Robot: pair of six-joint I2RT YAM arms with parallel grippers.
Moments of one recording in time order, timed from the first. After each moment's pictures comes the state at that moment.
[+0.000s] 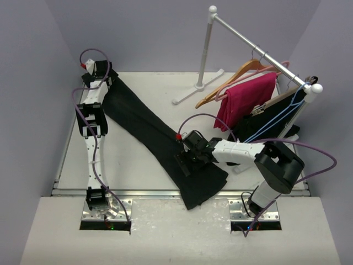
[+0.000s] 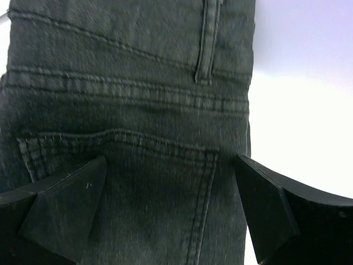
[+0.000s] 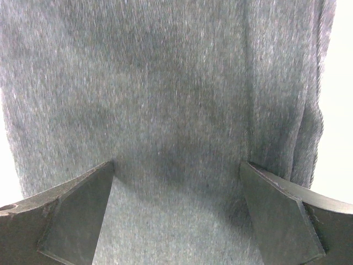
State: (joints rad) left arm 0.17 2.69 2.40 -0.37 -0.34 -0.69; right arm 0.86 1.63 0.80 -0.34 -0.03 0.26
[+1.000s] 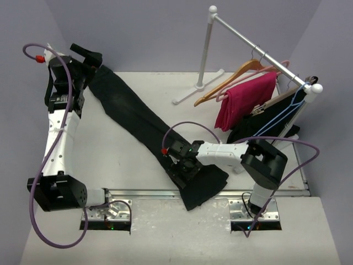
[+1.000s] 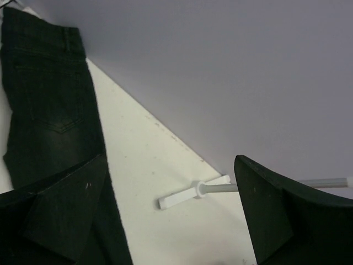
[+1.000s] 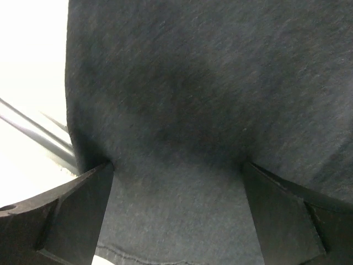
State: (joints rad) left arm 0.16 1.35 1.41 -0.27 -0.01 -0.84; right arm 1.03 1.76 0.98 -0.59 -0.05 0.21
